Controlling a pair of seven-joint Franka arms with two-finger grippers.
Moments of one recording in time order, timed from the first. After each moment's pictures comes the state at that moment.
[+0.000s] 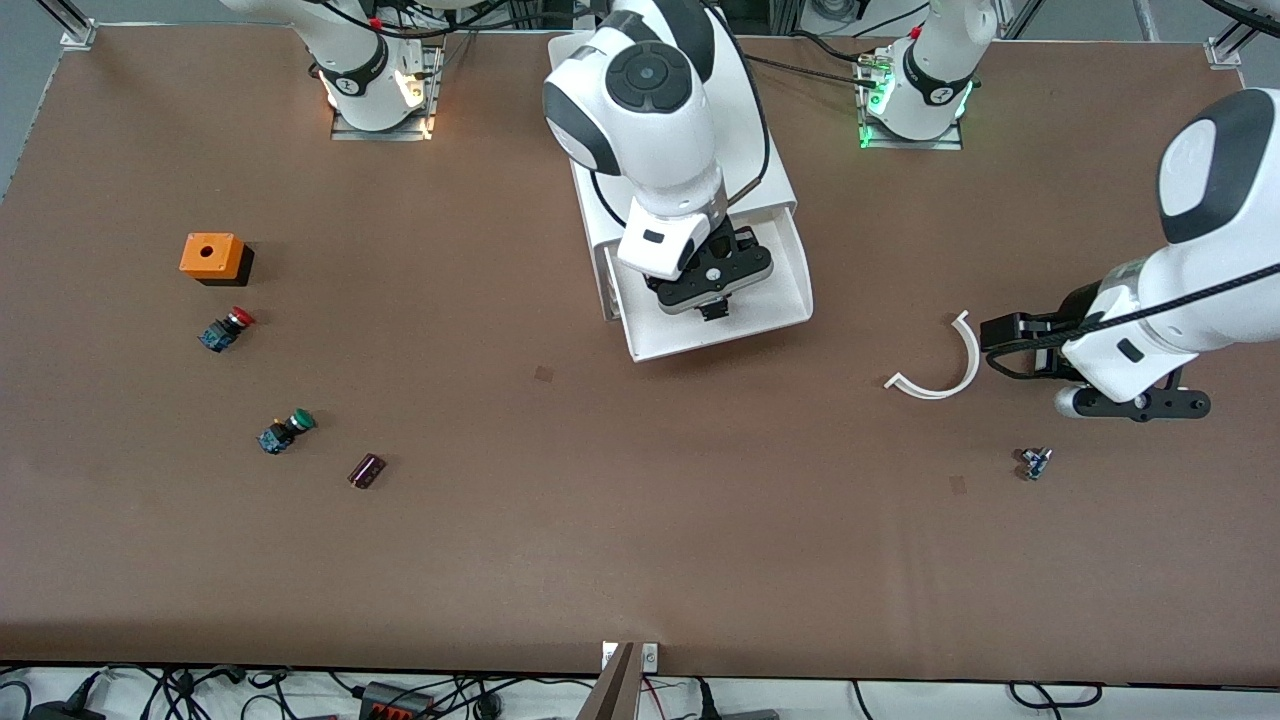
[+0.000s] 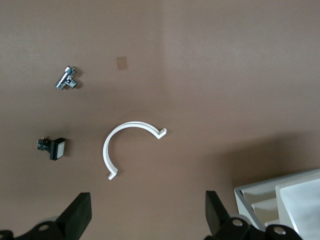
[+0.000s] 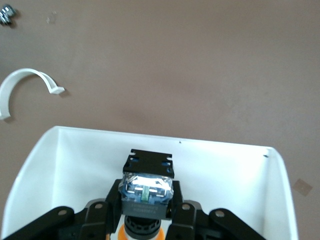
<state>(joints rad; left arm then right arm) 0.09 0.33 -0.24 -1.39 0.01 1.58 -0.17 0.88 0.75 -0.05 -0.98 0.11 1.94 0.48</state>
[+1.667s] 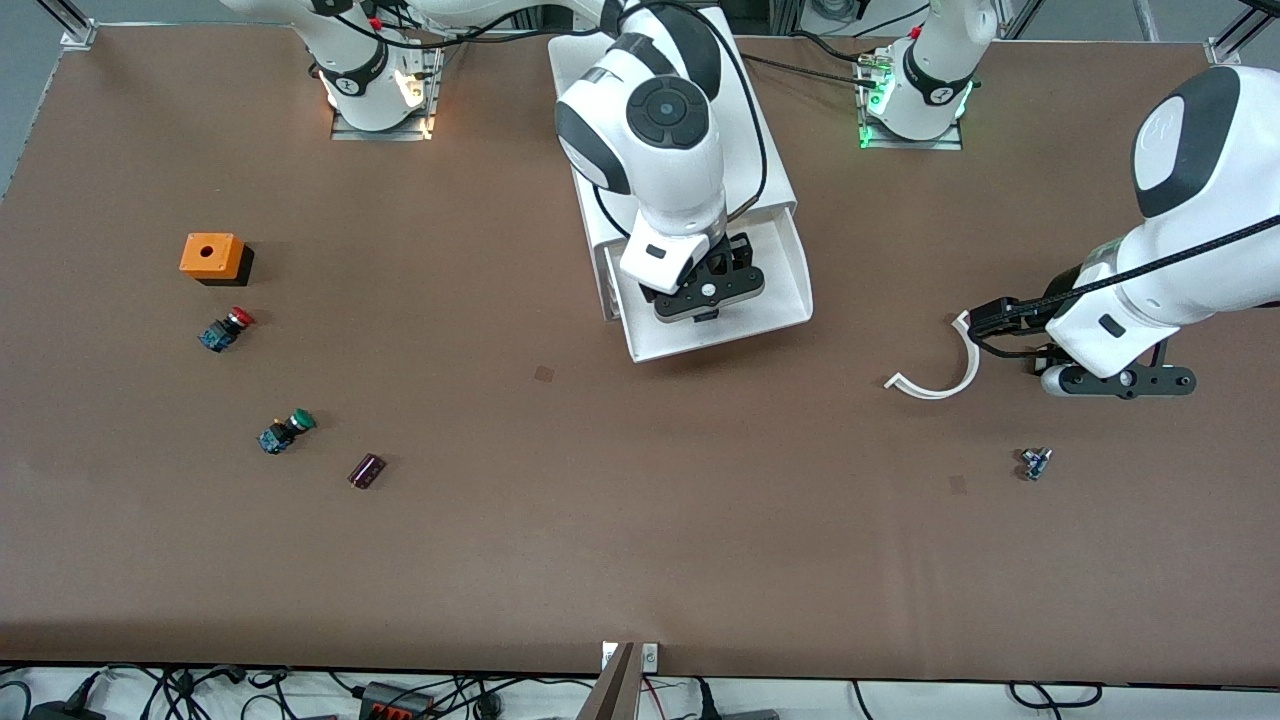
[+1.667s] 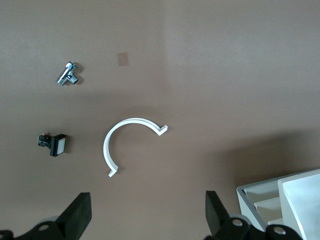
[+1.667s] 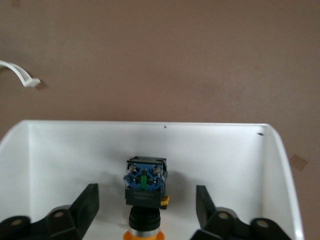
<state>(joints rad) 0.09 0.28 -0.24 -1.47 0.02 1.61 -0.17 0.87 0.77 -0.06 -0.94 0.11 1.88 0.57</state>
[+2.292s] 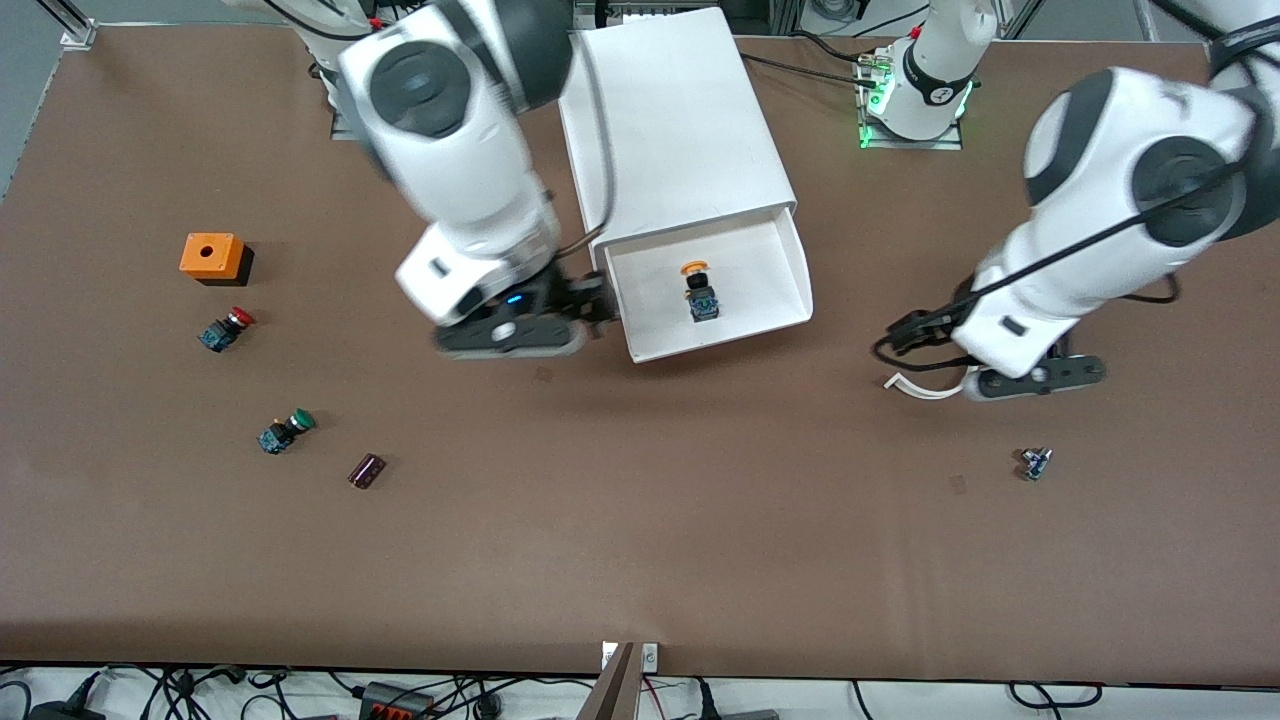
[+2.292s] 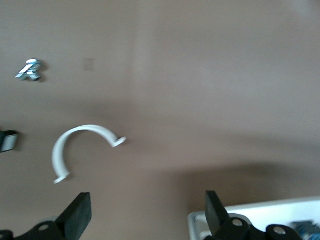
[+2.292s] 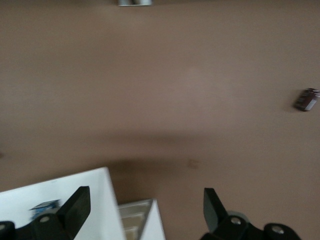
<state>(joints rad) -0.06 0.32 -0.27 -1.51 0.02 1.80 -0.51 0.61 0.63 -0.12 -0.92 0.09 1.63 0.53</state>
